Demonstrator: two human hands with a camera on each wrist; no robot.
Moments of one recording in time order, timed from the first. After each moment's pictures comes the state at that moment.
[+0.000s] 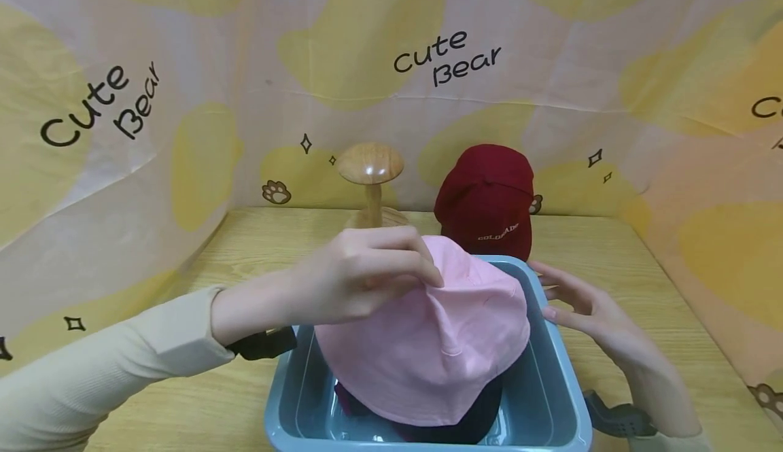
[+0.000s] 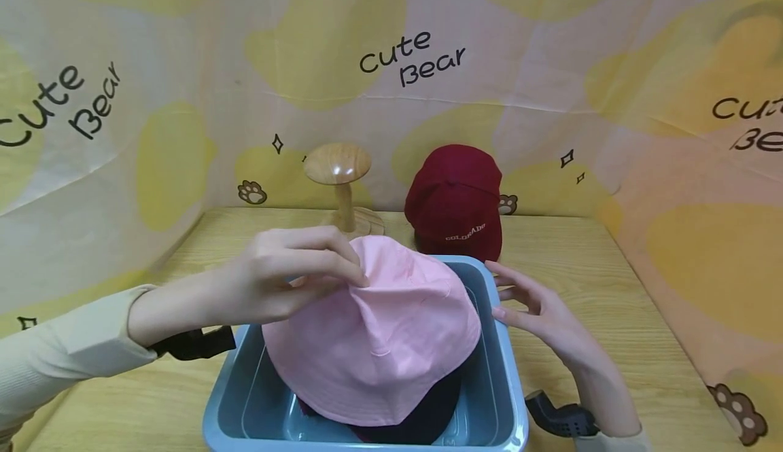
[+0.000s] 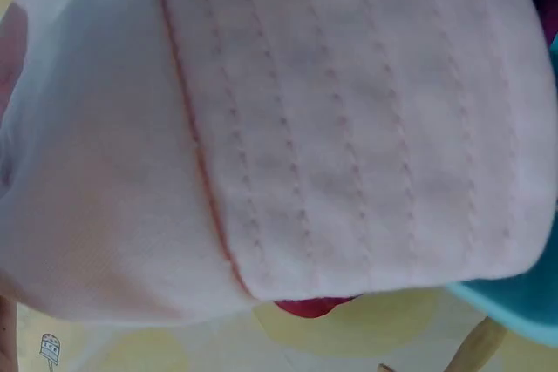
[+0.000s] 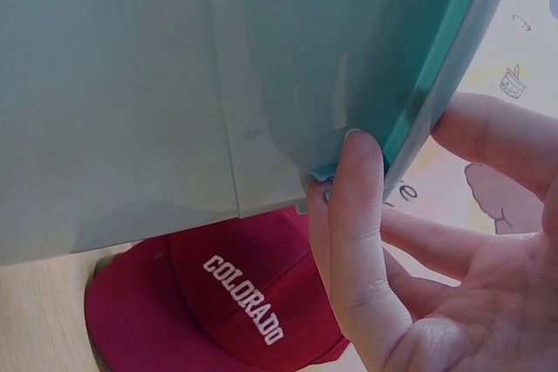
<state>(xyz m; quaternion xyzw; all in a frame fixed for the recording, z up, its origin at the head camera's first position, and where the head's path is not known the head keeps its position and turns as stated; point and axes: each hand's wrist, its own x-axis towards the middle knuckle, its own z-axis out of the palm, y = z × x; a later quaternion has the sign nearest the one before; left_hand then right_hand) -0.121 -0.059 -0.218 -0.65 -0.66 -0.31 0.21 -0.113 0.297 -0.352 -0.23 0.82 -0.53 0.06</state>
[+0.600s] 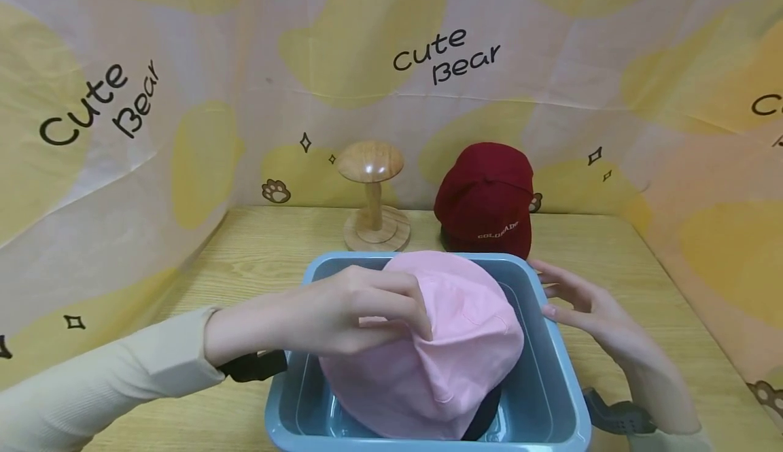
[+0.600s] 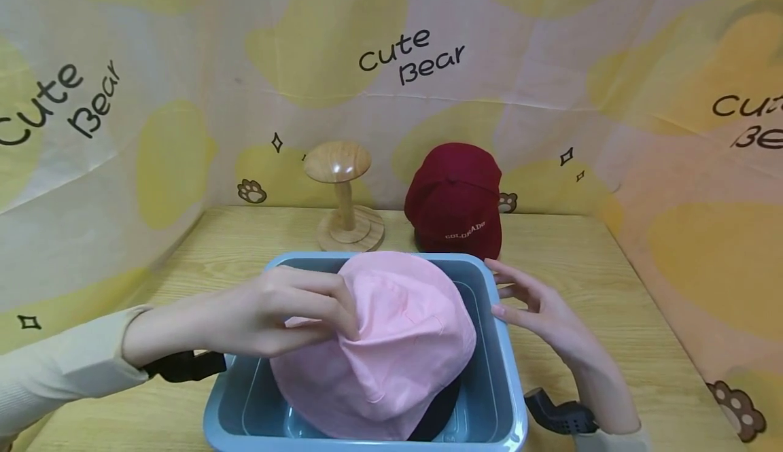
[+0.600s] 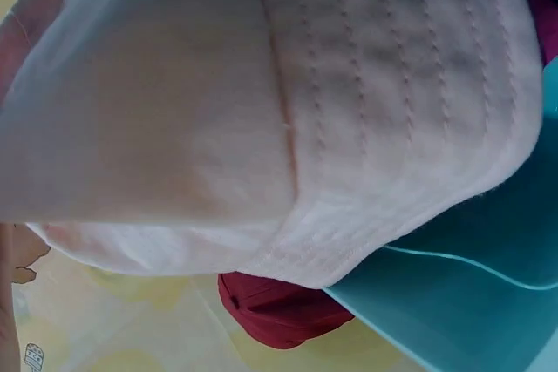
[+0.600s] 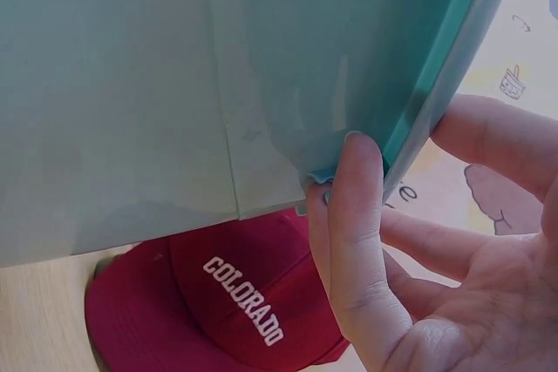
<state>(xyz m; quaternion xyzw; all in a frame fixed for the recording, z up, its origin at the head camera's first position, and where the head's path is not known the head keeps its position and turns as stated) -0.106 -0.068 -0.238 -0.67 -0.67 -0.31 0.08 -0.113 0.297 -0.352 -0.23 0.82 -0.52 0.06</state>
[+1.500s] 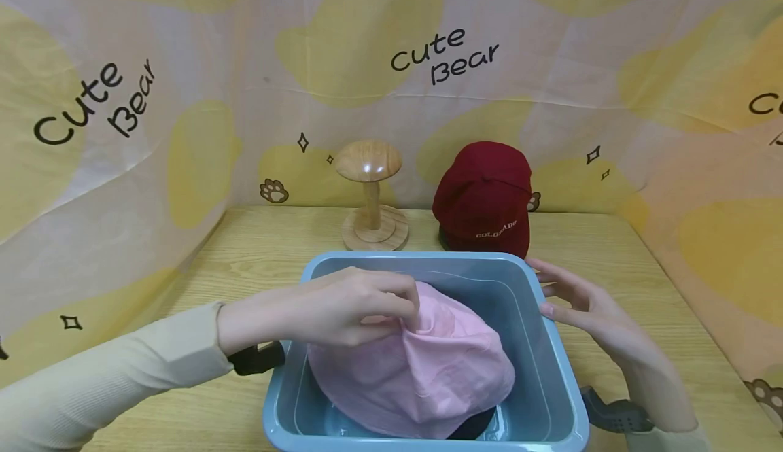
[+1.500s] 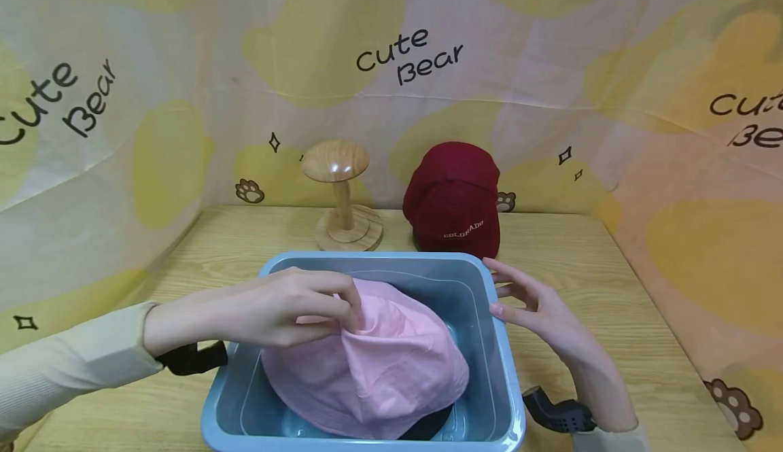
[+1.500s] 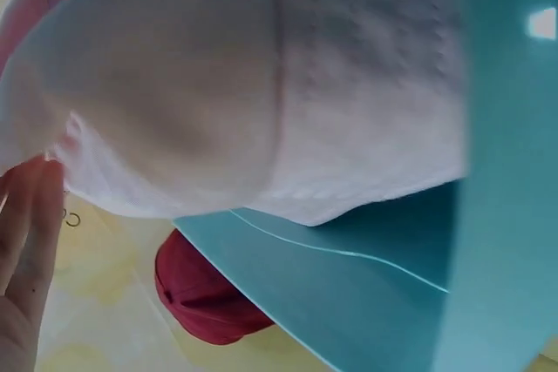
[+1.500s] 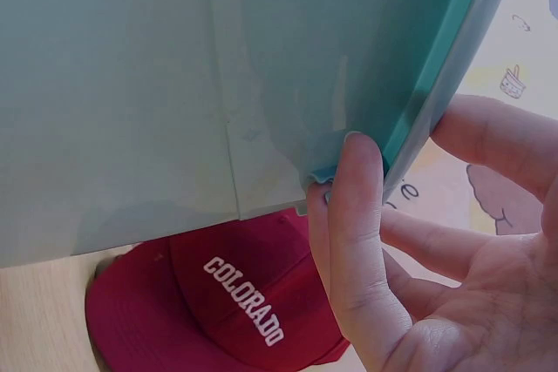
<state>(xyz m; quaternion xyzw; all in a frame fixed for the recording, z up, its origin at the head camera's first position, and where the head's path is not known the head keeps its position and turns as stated) -0.122 -0.077 -0.260 -0.65 -0.73 -0.20 0.07 -0.114 0.297 -0.352 -0.23 0.82 -0.53 0.06</state>
